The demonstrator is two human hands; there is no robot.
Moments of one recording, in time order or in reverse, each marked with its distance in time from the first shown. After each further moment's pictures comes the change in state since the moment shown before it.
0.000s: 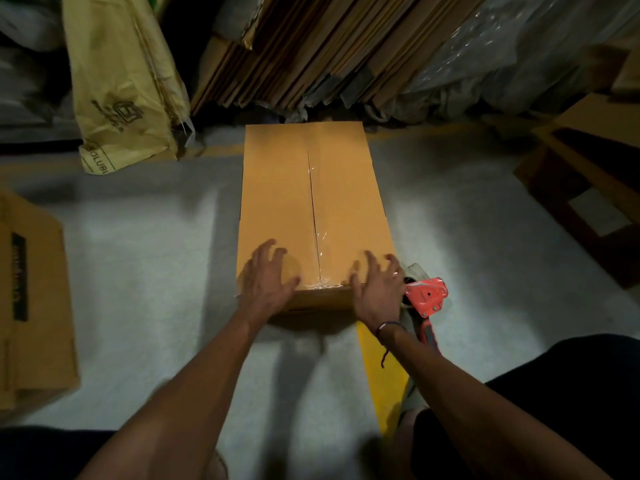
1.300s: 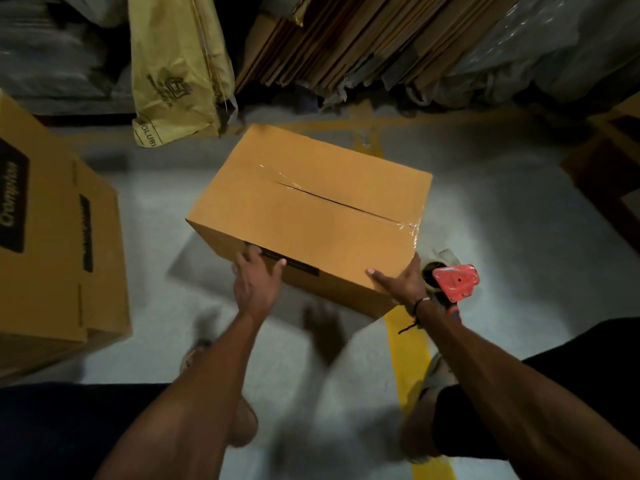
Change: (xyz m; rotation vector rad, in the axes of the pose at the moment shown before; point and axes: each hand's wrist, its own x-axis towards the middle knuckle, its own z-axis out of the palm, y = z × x) left_hand -0.073 -0.057 -0.020 -0.110 0.157 -0.457; right_hand -0.006 0.022 0.025 0.677 -0.325 0.305
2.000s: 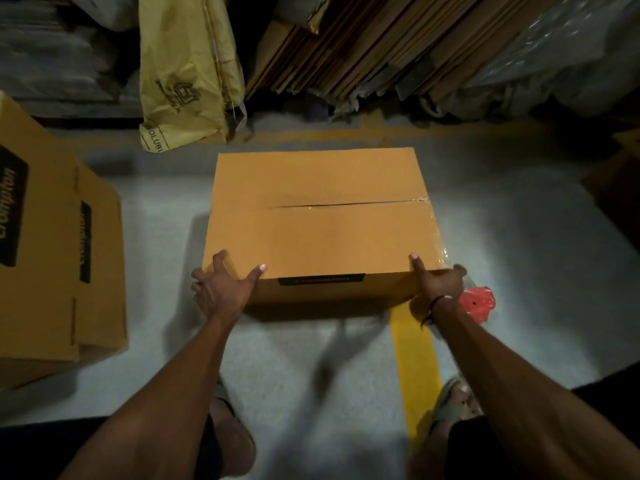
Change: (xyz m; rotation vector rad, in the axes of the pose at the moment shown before) left_hand 0.055 -0.050 -0.020 -0.078 -0.002 -0.318; right_hand 0.055 -0.019 -0.019 0.068 0.343 0.218
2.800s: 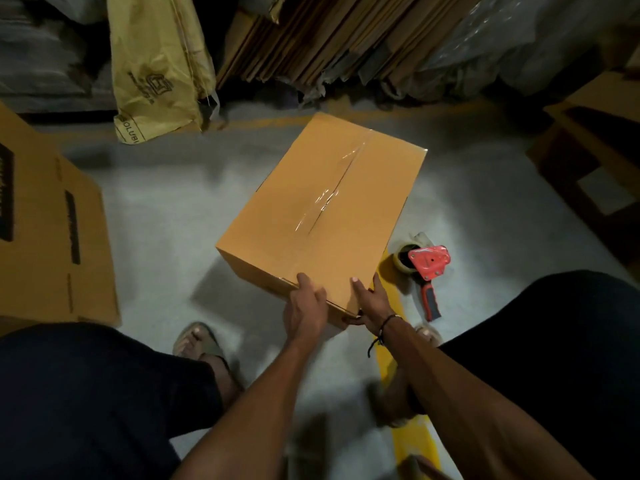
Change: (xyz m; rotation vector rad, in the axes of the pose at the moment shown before) left_hand -0.215 0.047 0.070 -0.017 -0.260 0.320; right_hand -0.136 0.080 -0.012 0.271 -0.475 0.215
